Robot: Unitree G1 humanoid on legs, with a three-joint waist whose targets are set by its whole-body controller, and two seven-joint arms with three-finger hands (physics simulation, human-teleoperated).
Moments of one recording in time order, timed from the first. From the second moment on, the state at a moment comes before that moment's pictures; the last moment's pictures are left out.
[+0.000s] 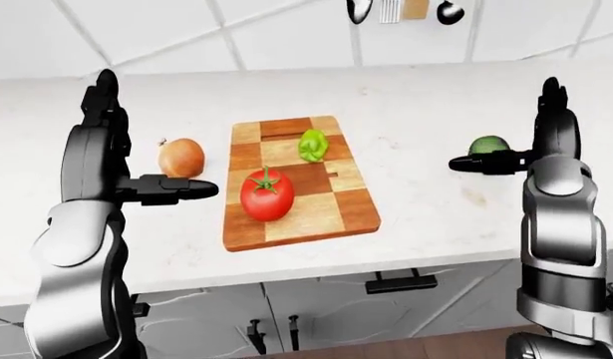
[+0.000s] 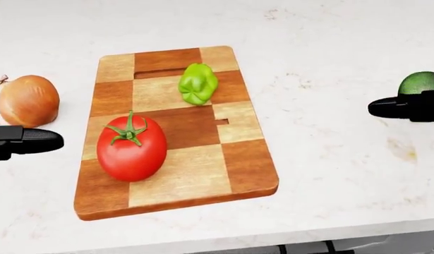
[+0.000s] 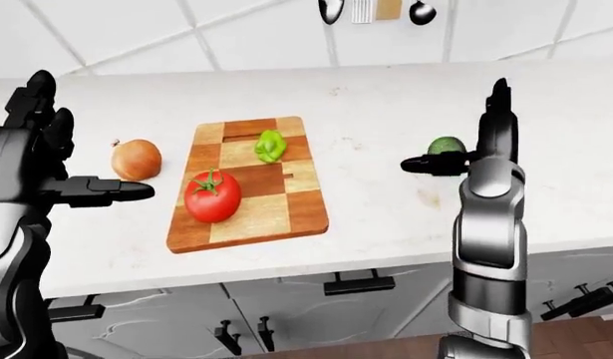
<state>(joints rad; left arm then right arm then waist) -0.42 0.33 0.30 -0.61 0.13 0.87 -0.15 -0.59 -0.44 -0.28 -0.04 -0.32 0.72 0.00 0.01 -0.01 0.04</state>
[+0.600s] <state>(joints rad) -0.42 0.33 0.29 -0.61 0.14 0.88 -0.15 -0.66 -0.48 -0.27 0.25 -0.21 0.61 -0.10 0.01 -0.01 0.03</state>
